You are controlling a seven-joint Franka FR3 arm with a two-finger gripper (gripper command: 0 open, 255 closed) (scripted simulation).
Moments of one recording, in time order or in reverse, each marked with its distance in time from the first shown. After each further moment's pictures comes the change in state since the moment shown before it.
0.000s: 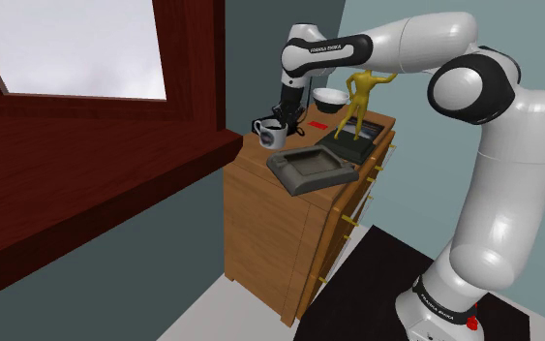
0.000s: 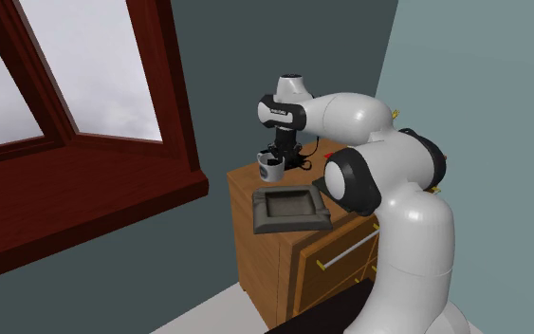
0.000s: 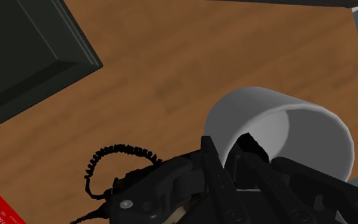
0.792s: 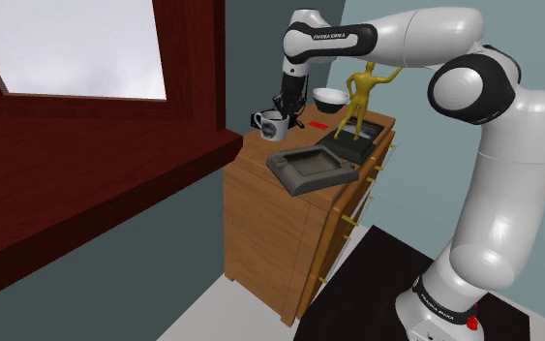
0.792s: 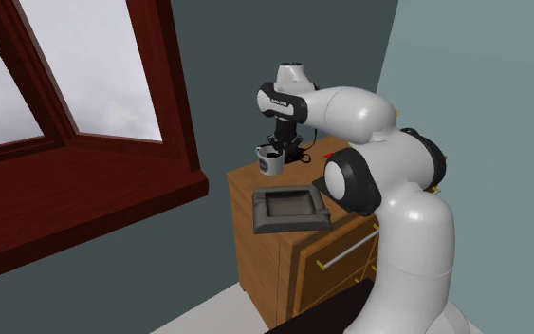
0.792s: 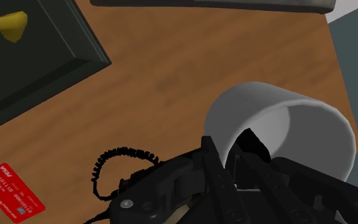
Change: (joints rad) arm 0.000 -0.001 0.000 0.090 0.000 -0.093 0.002
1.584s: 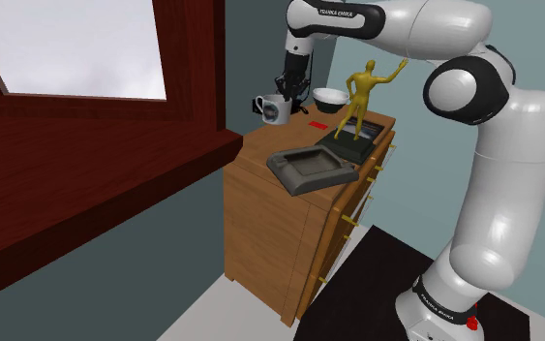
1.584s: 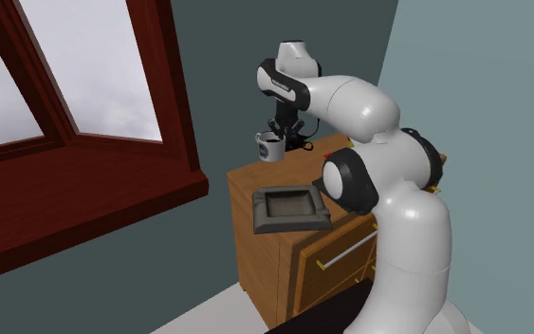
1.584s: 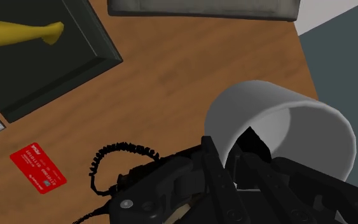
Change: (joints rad) arm -0.002 0.023 0.000 0.198 0.000 -0.175 0.004
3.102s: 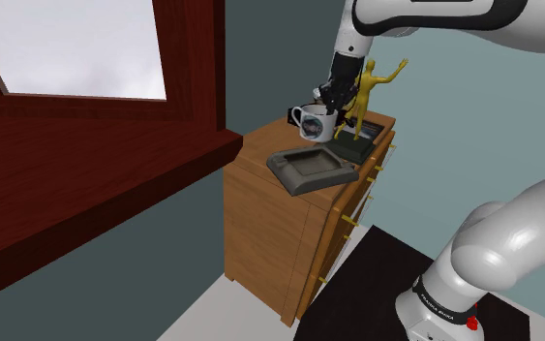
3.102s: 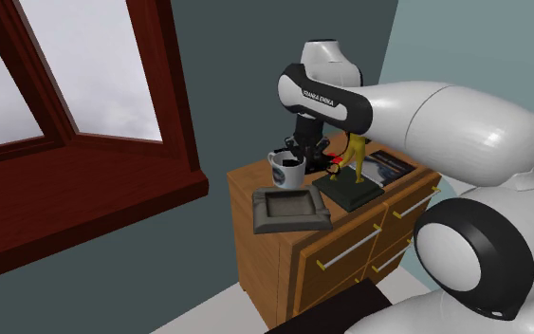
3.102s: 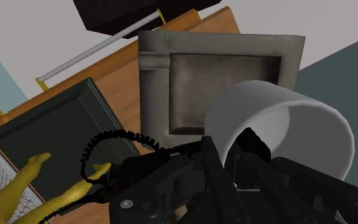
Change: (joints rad) arm 0.021 -0.653 0.016 -0.709 -0.018 0.056 0.035
